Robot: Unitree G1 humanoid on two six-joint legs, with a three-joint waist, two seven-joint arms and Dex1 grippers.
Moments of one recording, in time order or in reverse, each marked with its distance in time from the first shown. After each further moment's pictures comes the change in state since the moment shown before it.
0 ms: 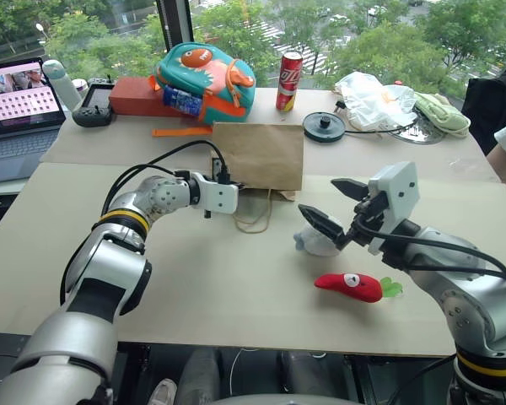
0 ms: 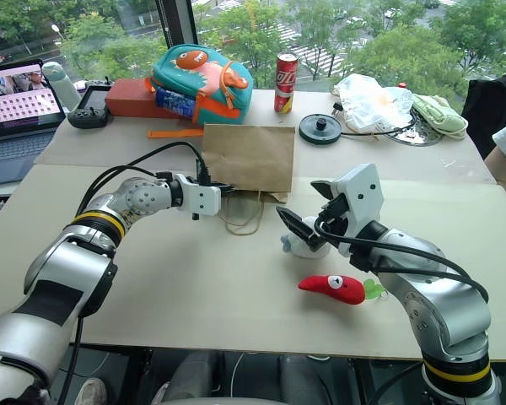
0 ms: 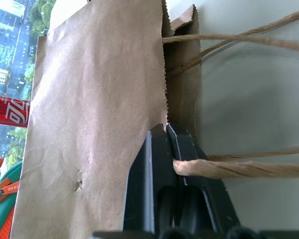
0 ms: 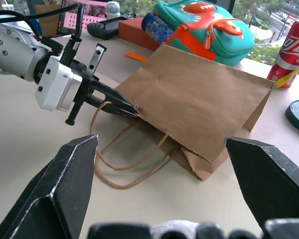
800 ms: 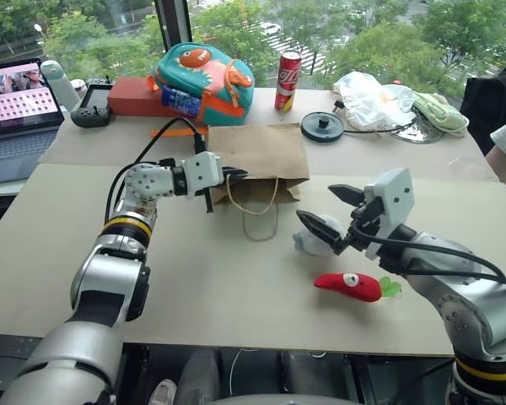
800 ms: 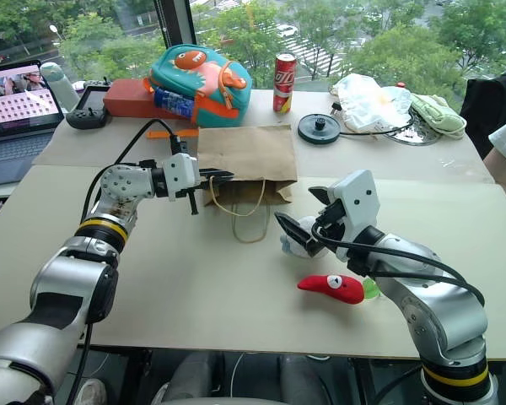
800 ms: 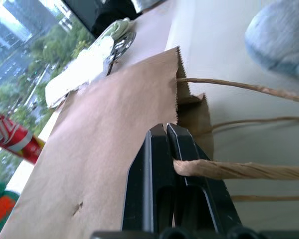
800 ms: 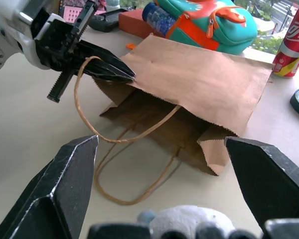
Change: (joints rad) left arm 0.220 -0.032 0.314 -0.423 -0.618 0.319 -0.734; right arm 0.051 0.005 0.023 -0.017 -0.004 0.006 -0.006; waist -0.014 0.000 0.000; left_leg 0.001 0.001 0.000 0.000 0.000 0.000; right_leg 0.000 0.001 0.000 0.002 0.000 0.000
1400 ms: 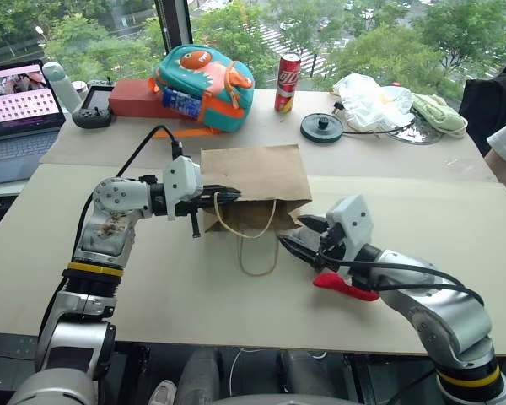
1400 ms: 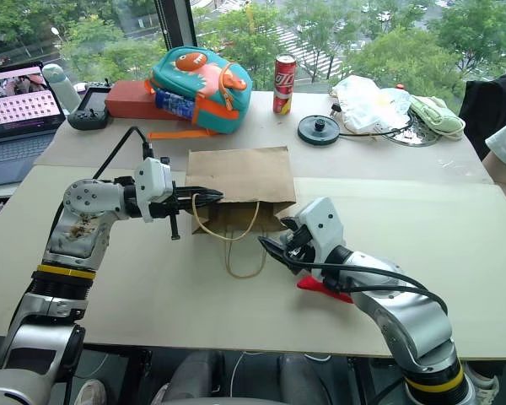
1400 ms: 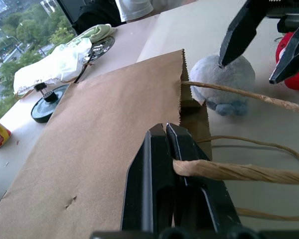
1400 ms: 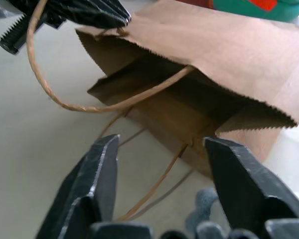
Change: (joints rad) left arm 0.282 0.150 0.015 -0.741 -0.166 0.628 0.034; right arm 0.016 0.047 0.198 0.040 -0.116 -0.009 0.003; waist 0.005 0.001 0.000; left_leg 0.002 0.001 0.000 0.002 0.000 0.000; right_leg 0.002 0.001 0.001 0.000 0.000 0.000
